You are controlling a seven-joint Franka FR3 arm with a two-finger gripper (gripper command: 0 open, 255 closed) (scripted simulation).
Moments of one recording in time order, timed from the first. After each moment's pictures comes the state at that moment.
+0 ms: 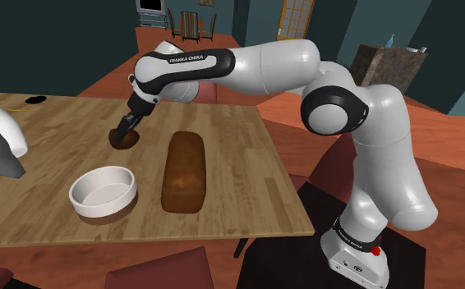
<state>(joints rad) 0.67 0.58 -0.33 -1.36 0.73 2.30 -0.67</state>
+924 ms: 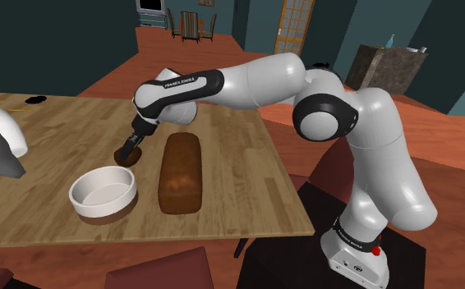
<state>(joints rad) 0.66 0.65 -0.28 -1.43 0.80 2.42 -0.77</state>
